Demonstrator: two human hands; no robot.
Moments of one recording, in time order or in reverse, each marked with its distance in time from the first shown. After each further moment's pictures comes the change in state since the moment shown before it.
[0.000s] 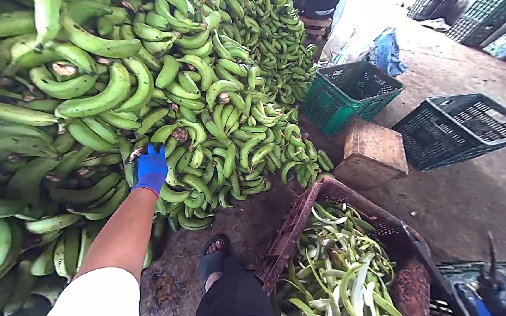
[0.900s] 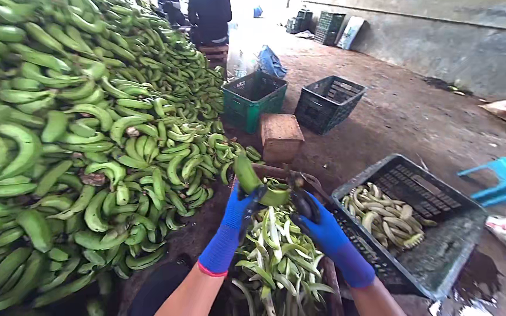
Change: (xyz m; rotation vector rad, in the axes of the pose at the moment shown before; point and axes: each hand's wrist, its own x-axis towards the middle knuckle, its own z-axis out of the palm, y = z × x) left_hand -0.367 0.287 -0.102 -1.619 -0.757 0.414; right_hand -0.068 -0.067 -0.029 0.761 -0.218 -0.119
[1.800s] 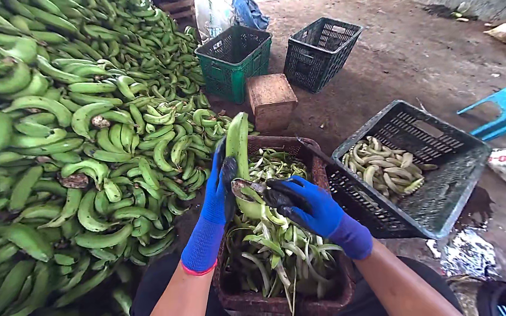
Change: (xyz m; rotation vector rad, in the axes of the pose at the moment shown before) left_hand -0.009 0.009 -0.034 0.235 -0.138 0.288; right_hand -0.002 0.019 0.023 -0.306 -0.152 -0.364
